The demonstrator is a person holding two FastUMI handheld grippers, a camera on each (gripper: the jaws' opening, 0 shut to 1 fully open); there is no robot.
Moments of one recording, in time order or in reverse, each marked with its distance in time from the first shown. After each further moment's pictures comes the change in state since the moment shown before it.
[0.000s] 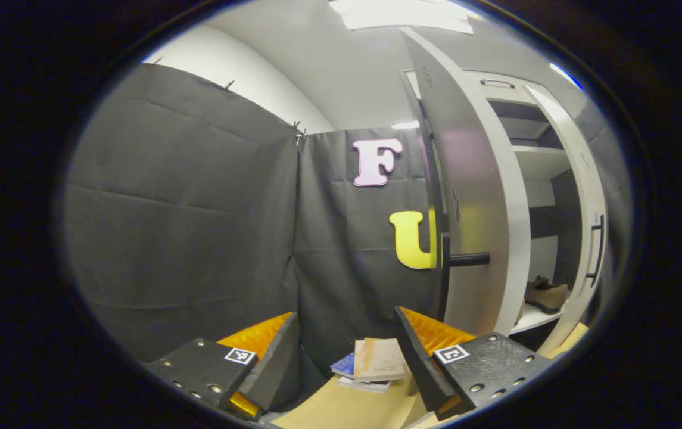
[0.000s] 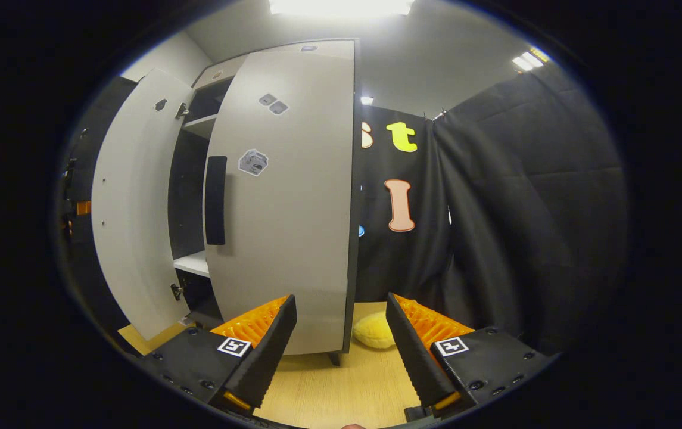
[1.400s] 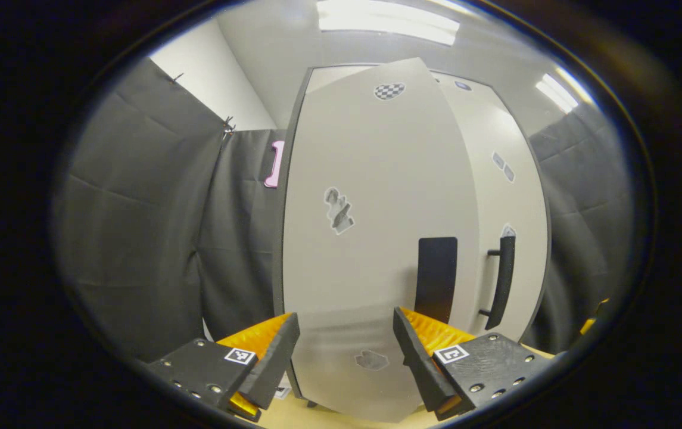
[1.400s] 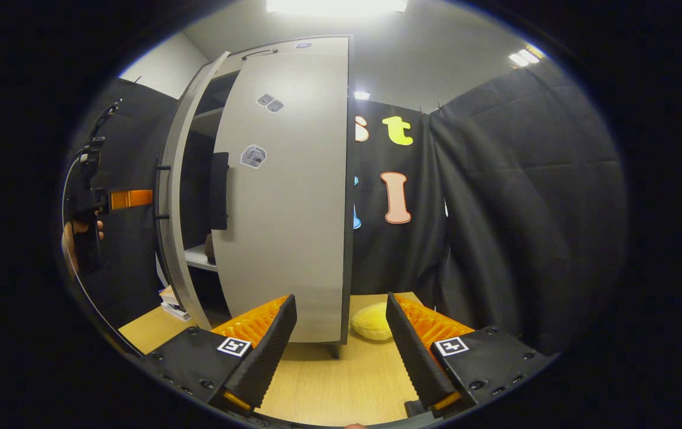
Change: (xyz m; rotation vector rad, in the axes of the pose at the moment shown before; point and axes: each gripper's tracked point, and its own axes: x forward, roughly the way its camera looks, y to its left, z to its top) left arm 0.002 -0.243 0.005 -0.095 -0.040 -0.315; right arm -0.010 -0.009 -0.013 0.015 0.023 -0.007
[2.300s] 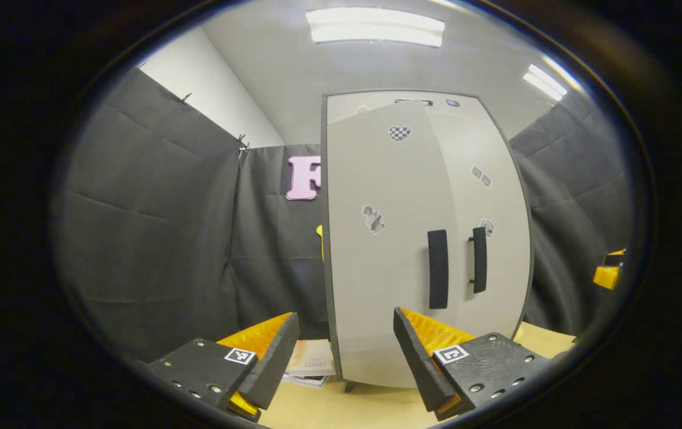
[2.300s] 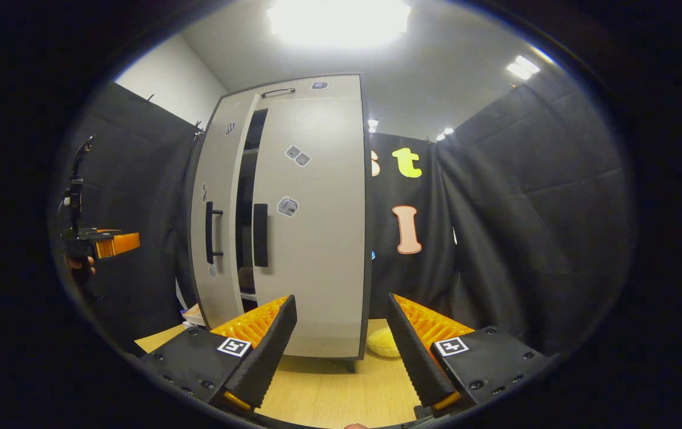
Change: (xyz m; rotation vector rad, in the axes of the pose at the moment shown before) left arm -0.156 0.061 0.014 0.092 -0.014 0.047; right arm -0.067 0.028 0.052 0.005 -0.161 0.059
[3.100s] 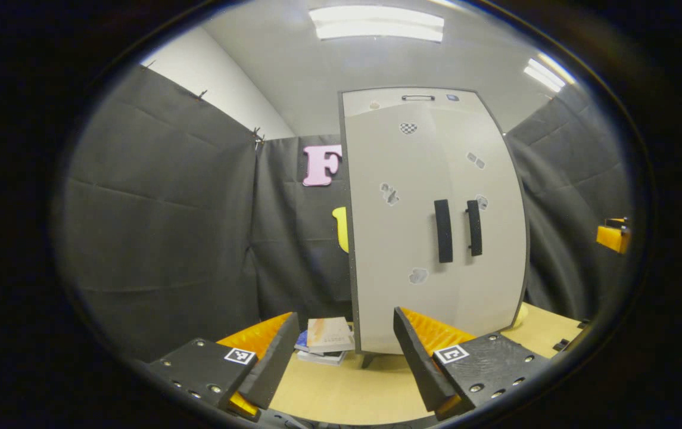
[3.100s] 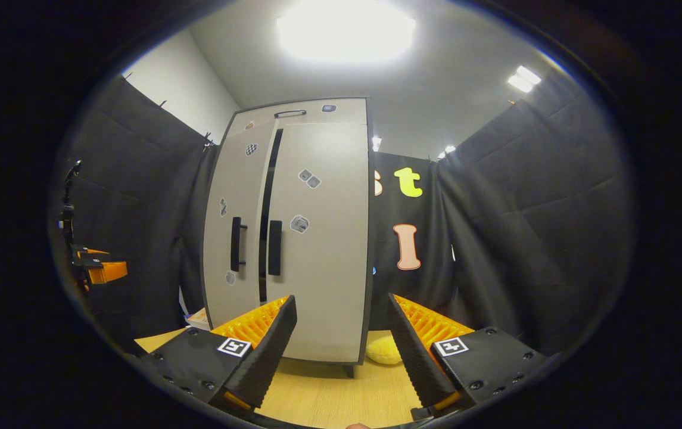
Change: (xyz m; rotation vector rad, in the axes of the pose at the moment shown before) left arm -0.086 0.039 -0.049 0.012 0.060 0.048; right arm -0.037 0.008 0.012 -0.019 -0.086 0.002
